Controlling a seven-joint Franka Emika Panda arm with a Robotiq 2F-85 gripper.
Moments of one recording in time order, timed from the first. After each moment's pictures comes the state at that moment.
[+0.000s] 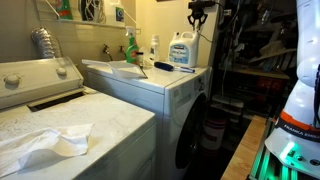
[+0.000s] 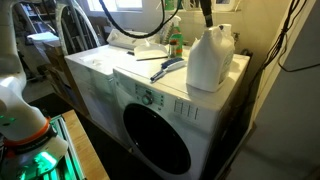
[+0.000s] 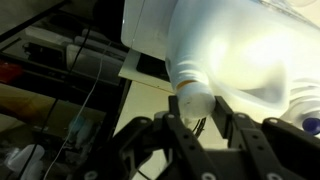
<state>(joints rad) -0.19 0.33 -0.22 -1.18 -0.20 1.74 0.66</state>
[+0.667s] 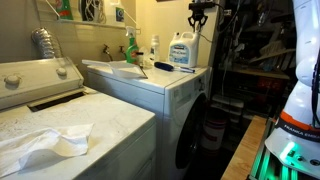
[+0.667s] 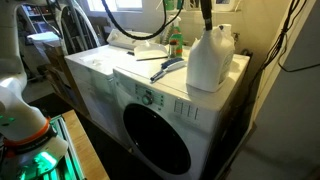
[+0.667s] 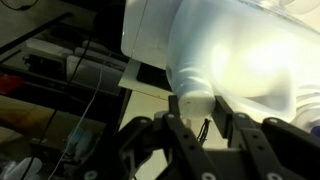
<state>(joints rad) -0.21 0.36 -0.22 -1.14 -0.15 1.69 0.65</state>
